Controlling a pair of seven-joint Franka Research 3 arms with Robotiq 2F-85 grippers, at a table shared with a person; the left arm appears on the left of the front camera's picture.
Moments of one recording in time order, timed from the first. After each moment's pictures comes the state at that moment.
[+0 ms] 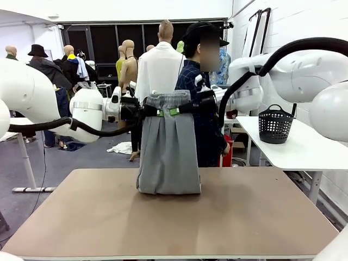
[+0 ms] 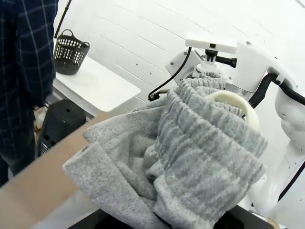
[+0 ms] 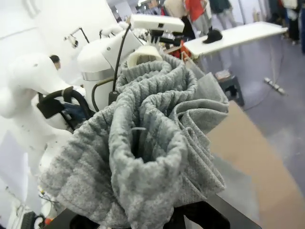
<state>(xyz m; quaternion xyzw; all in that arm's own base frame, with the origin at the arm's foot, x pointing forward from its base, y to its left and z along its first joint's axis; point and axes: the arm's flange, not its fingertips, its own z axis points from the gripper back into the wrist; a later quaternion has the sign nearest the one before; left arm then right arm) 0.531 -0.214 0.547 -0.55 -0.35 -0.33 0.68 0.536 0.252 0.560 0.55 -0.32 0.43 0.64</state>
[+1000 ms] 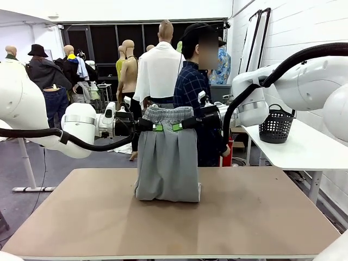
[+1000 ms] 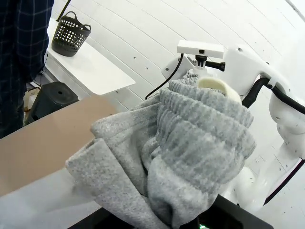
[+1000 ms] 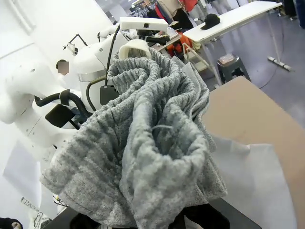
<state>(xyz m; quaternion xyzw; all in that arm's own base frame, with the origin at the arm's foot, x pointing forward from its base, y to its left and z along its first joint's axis) 0.488 -0.203 0.505 -0.58 -0.32 -0.29 0.69 0.503 0.242 0.515 0.57 -0.28 0.39 0.67</state>
